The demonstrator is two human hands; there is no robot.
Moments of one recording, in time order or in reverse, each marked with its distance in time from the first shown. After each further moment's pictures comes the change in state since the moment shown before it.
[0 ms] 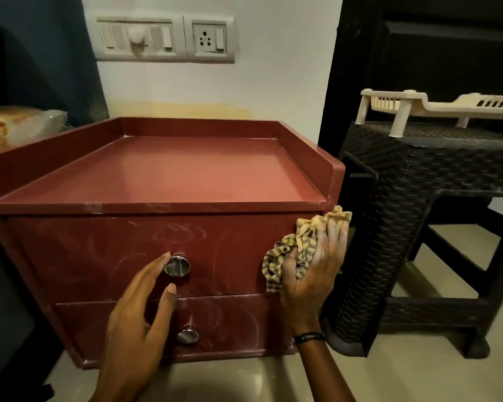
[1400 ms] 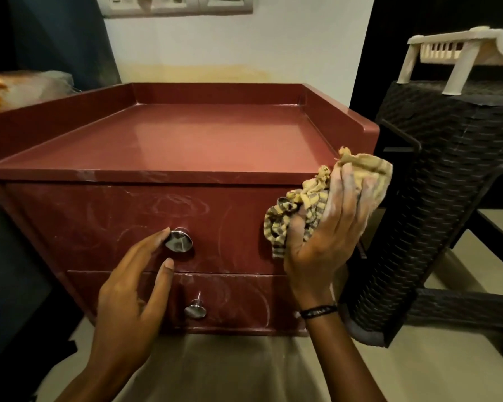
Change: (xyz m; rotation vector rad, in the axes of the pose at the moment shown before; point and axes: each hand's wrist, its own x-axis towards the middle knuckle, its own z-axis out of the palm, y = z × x) left_hand 0.002 0.008 0.001 0.074 0.040 0.029; right_hand 0.025 -0.011 0.012 -0.130 0.045 -0.104
